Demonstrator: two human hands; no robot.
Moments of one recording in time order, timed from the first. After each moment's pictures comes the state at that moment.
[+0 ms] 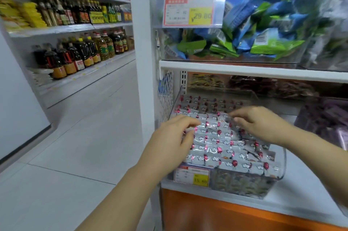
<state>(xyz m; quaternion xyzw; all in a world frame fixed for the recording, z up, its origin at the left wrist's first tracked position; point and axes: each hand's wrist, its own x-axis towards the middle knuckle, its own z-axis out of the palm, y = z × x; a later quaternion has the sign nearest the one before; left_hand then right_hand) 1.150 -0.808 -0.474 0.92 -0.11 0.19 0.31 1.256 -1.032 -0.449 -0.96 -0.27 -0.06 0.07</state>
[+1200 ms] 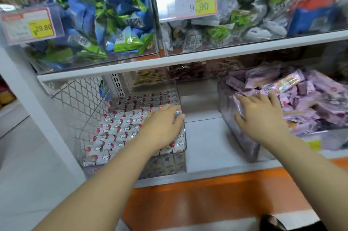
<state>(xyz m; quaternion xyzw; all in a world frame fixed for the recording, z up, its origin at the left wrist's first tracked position) 1.203 -0.971 -0.467 0.97 -0.15 0.04 0.16 1.186 -1.206 -0.481 -0.98 0.02 -0.19 0.03</state>
